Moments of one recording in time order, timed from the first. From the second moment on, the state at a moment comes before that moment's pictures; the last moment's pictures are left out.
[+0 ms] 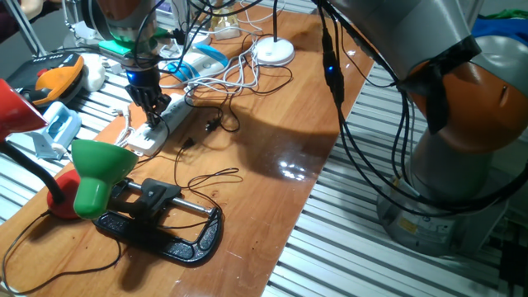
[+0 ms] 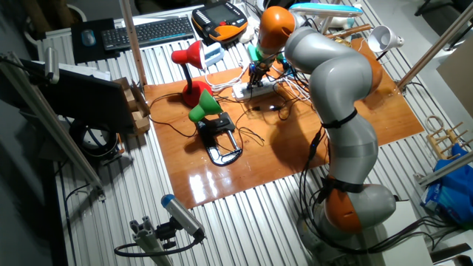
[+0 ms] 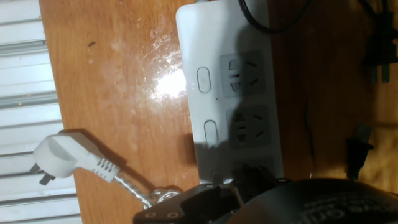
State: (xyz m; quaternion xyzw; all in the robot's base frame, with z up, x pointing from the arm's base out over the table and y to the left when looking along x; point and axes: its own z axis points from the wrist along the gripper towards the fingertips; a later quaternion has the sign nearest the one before) arm 0.695 0.059 0.070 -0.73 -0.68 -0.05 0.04
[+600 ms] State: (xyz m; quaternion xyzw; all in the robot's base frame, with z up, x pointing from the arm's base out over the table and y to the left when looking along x) arm 0.695 0.059 0.068 -0.73 -0.68 -0.04 0.06
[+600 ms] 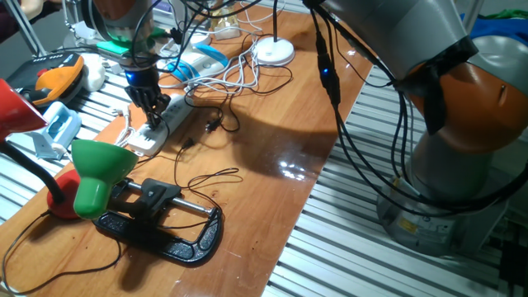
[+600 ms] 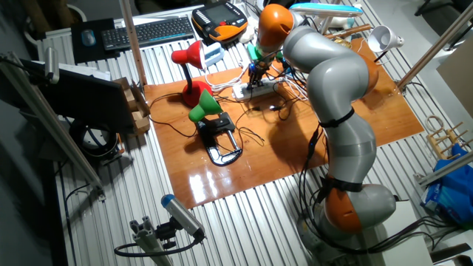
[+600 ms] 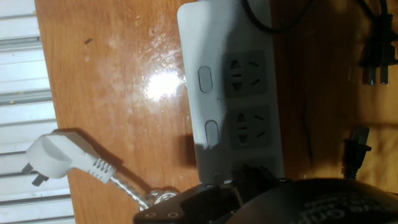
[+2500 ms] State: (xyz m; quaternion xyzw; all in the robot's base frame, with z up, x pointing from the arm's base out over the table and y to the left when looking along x) arm 0.692 0.060 0.056 -0.72 -0.69 -0.05 0.04
